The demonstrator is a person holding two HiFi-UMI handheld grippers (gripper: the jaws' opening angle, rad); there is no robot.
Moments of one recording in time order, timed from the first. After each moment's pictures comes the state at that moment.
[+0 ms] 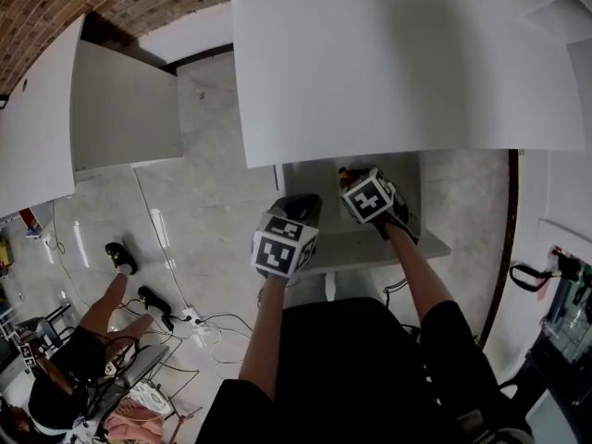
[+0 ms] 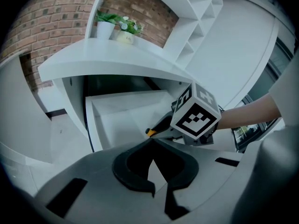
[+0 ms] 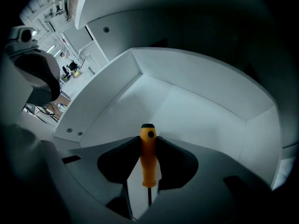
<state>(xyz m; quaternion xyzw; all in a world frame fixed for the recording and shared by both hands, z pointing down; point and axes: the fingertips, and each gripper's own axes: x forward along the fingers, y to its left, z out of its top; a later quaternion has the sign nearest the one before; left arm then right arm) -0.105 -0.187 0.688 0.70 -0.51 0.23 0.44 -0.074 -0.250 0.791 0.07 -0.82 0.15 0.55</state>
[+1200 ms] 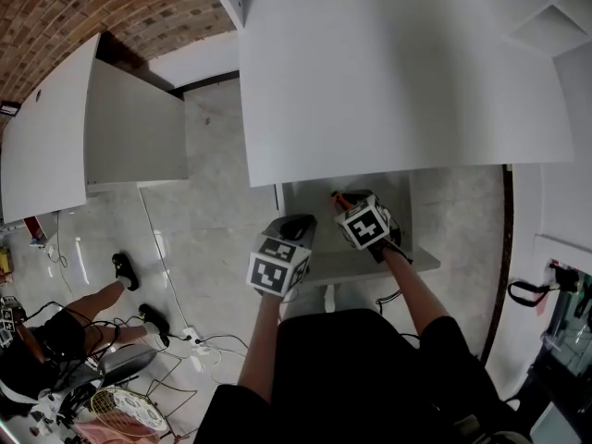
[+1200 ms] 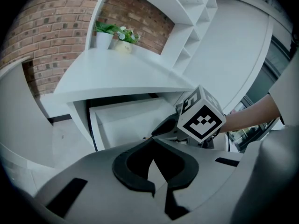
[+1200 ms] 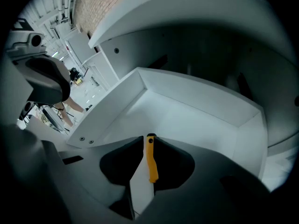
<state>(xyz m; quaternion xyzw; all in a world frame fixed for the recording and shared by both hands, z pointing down) -0.106 -0.185 0.660 0.71 -0.52 0.22 0.41 -0.071 -0.237 0.761 0.09 -0.84 0.17 0.52</state>
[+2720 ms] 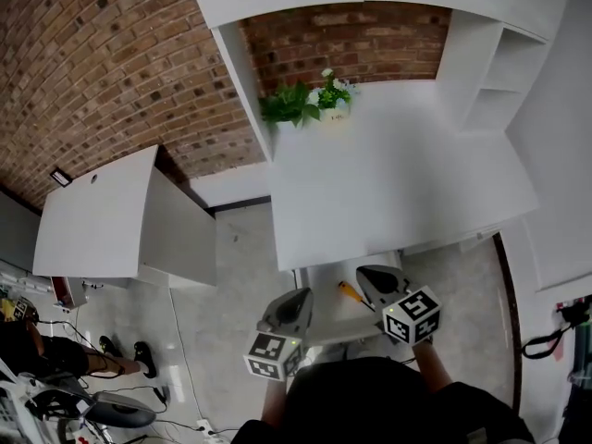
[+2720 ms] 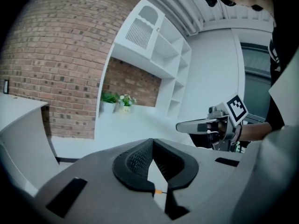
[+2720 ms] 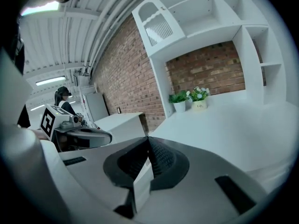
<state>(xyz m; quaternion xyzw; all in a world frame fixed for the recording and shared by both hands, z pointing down) -0.121 -0.161 0.442 0.74 -0.64 0.07 0.19 -0.045 -0.238 0.433 0.15 -0.97 0.15 0.15</state>
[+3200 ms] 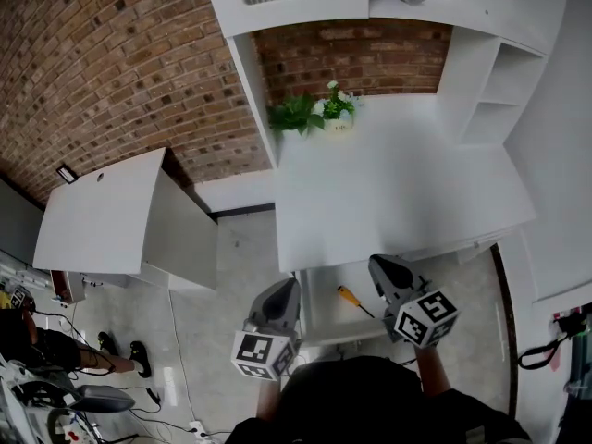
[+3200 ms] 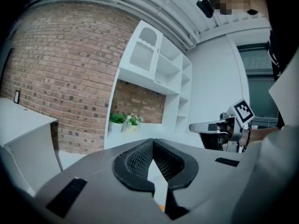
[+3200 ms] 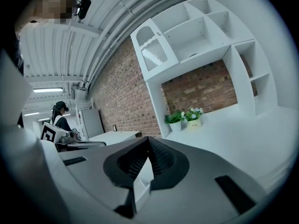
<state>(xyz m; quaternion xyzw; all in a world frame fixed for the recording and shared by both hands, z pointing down) -0.145 -0.156 0.381 0.71 -0.69 0.01 0.11 -0.023 -0.256 0.358 0.20 -0.97 0.14 0.05</state>
